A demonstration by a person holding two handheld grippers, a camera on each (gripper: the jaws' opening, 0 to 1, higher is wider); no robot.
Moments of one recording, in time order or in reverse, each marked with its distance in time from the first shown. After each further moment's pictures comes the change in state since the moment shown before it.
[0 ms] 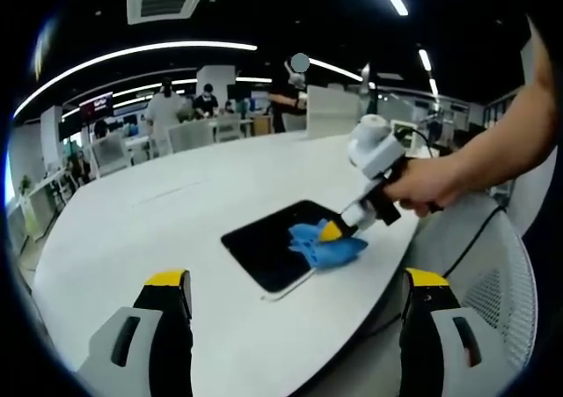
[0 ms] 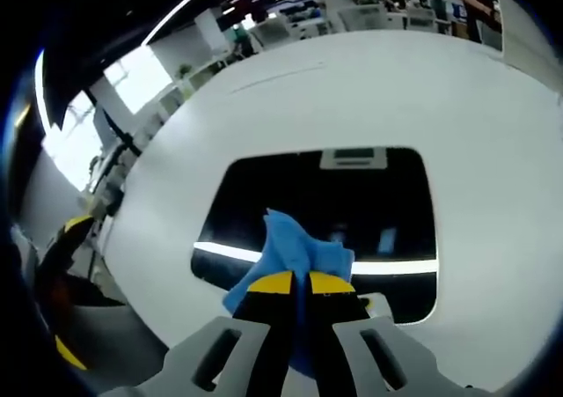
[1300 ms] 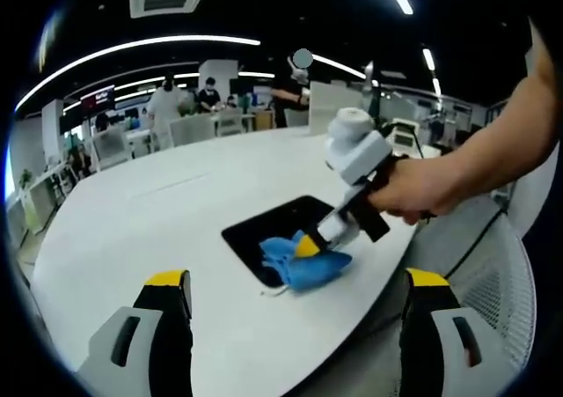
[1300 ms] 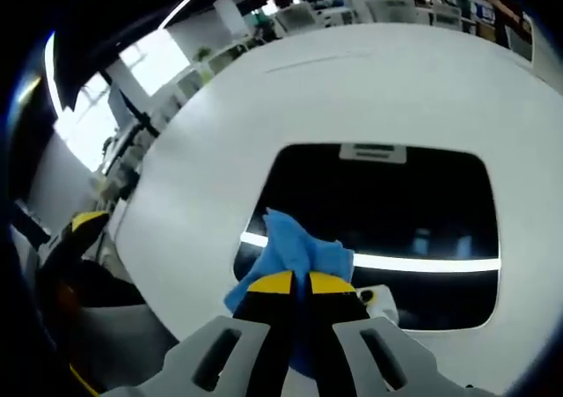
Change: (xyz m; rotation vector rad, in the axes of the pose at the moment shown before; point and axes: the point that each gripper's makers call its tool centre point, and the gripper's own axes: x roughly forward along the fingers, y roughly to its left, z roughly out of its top) left arm 0.000 0.002 -0.004 -0.021 0.024 0.001; right arm 0.022 0.056 0.000 -0.065 0.067 0.072
